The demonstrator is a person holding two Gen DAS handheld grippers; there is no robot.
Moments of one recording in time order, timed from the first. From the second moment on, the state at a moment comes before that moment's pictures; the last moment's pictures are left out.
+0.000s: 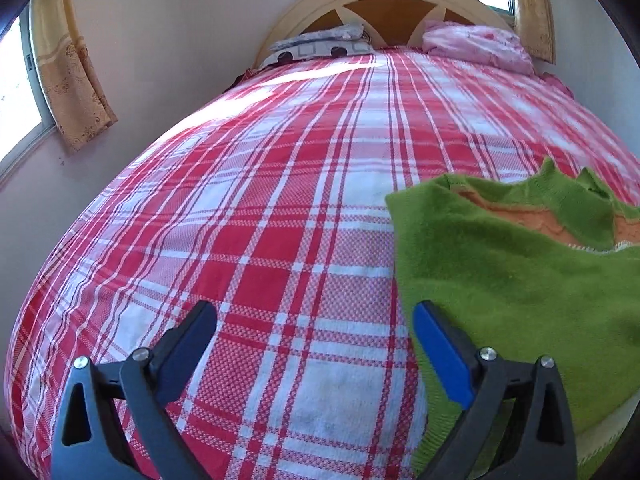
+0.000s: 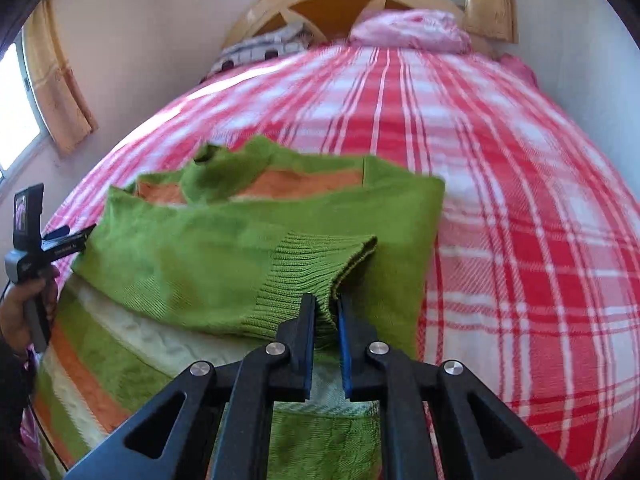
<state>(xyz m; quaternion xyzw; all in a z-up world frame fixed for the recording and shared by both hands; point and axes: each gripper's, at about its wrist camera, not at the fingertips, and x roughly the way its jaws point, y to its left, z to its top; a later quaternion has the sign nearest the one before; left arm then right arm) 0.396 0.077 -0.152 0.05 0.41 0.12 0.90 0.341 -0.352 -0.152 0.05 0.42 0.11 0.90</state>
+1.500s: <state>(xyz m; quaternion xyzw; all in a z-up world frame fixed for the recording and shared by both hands) 0.309 0.098 -0.145 -0.01 0.40 0.11 0.91 0.291 -0.316 -0.153 0.03 0.42 0.13 0.90</state>
